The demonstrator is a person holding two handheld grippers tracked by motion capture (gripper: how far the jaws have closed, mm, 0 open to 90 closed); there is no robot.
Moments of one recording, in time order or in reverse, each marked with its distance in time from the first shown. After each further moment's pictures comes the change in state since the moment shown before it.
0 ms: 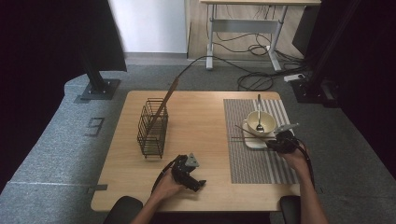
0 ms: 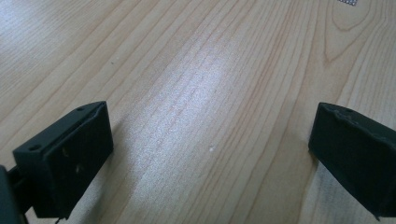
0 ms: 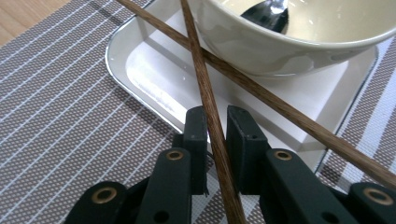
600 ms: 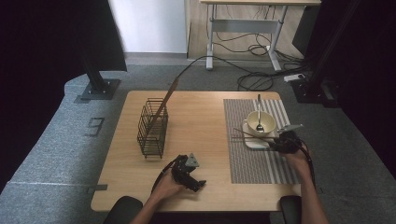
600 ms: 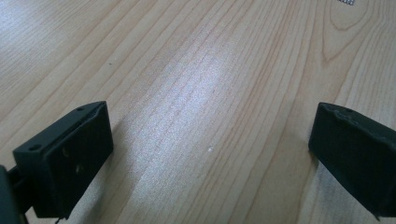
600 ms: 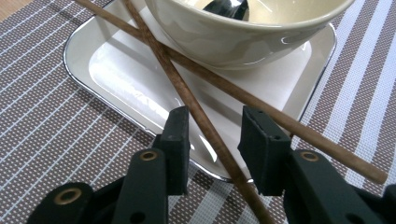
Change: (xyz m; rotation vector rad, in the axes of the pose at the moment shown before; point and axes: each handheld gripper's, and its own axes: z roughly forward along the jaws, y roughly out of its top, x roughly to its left) left arm 0.000 0.000 0.000 0.000 -0.004 0.005; right arm -0.009 -0.008 0.000 -0.022 -0.069 0.049
